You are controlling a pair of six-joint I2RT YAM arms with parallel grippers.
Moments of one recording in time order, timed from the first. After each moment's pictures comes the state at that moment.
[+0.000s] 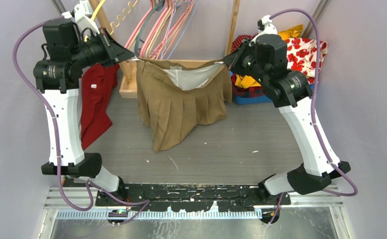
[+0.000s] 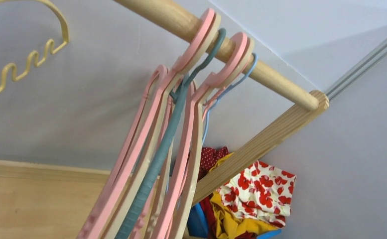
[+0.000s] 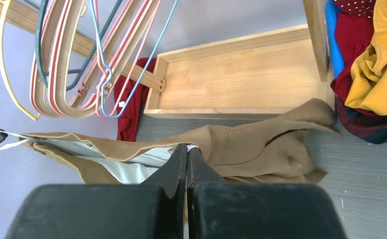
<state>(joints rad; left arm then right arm) -0.04 1.55 2.30 -1.10 0.57 -0.42 0.51 1.40 1.97 -0.84 0.14 0.63</state>
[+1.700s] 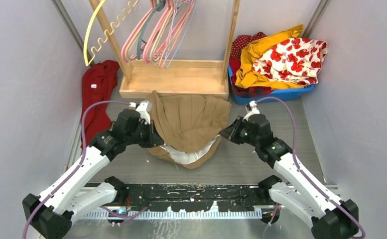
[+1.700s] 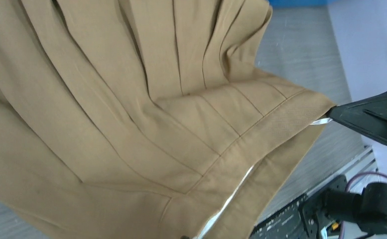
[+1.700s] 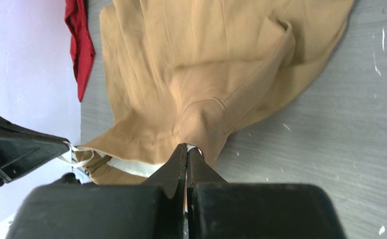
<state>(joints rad) -0.52 0.89 0.83 -0.65 0.26 -0.53 0.46 0.85 0.62 -0.28 -0.17 0.83</state>
